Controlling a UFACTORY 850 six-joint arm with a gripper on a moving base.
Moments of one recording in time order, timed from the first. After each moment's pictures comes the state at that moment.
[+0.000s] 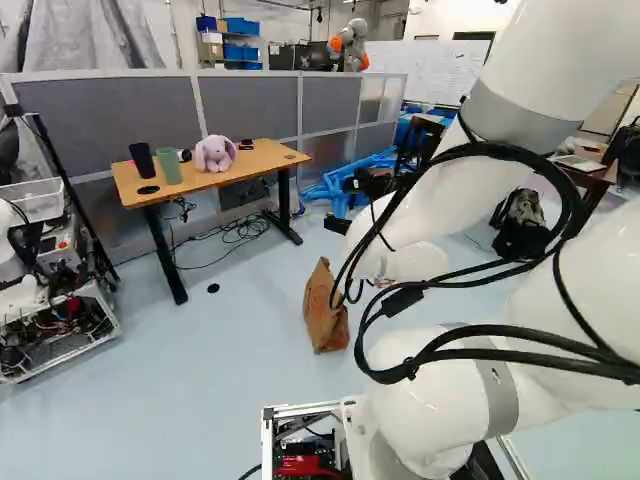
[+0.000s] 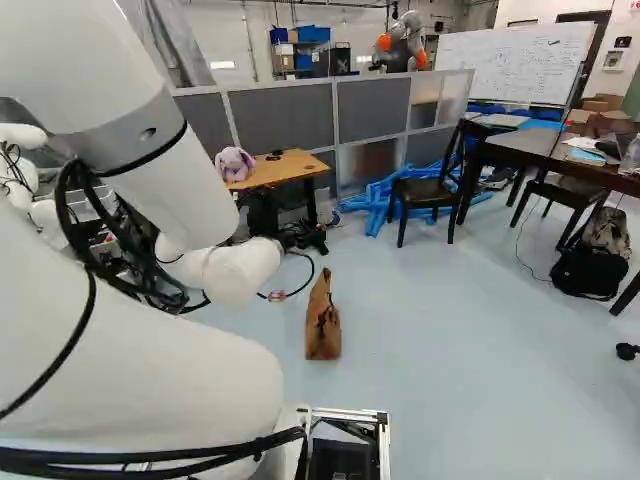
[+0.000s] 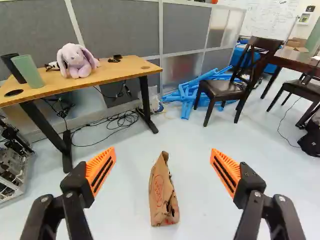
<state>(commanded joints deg) 0.0 16.0 -5.0 0.0 50.0 0.0</state>
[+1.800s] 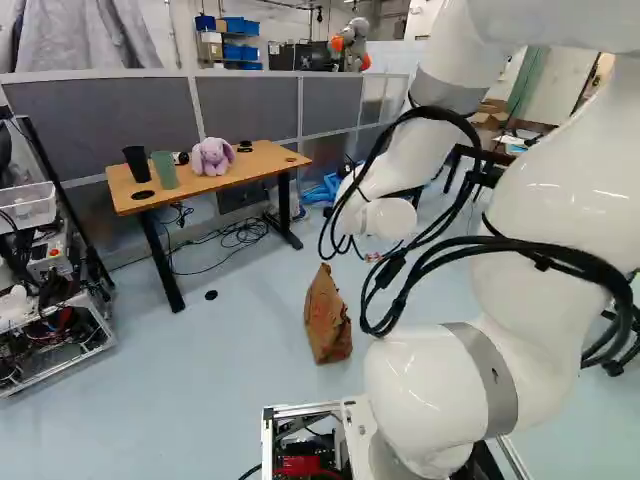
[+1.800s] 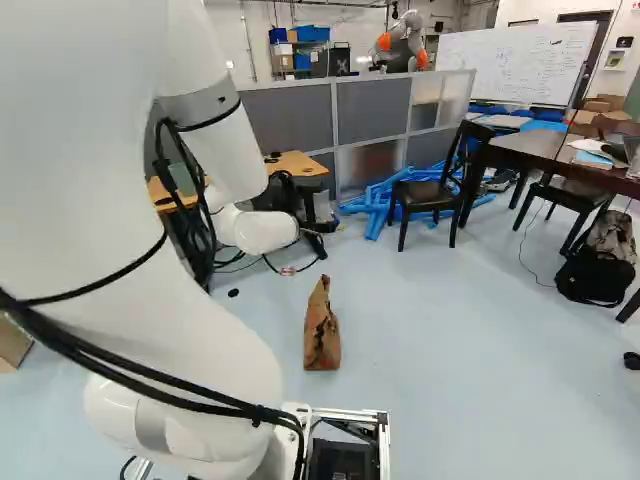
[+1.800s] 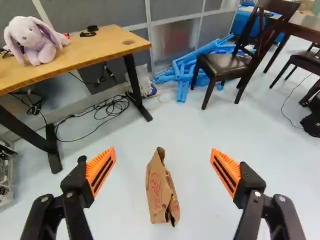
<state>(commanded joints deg) -0.7 -3.3 -22.8 3.8 38.5 0.0</state>
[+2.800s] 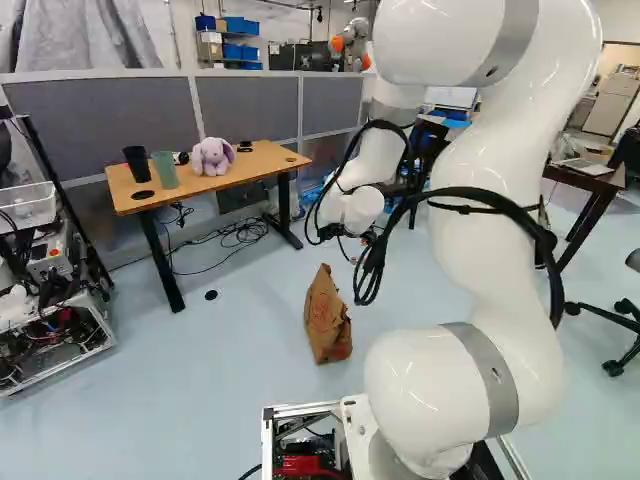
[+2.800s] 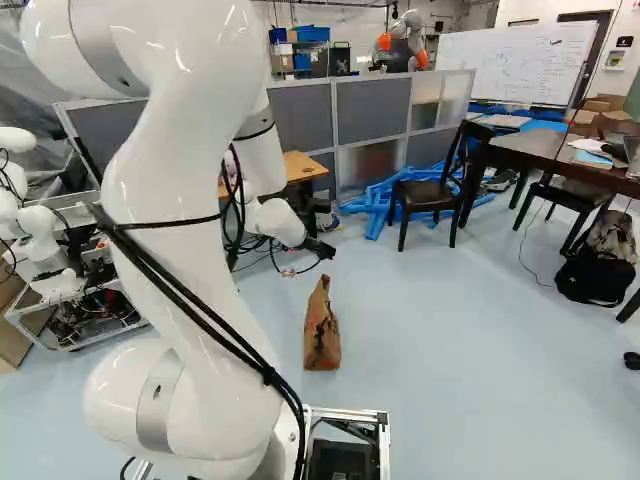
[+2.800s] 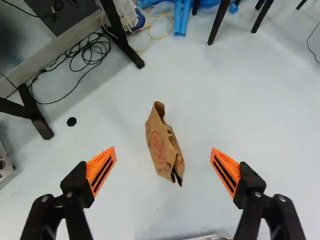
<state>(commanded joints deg) 0.5 -24.4 -39.3 10.1 20.7 0.0</state>
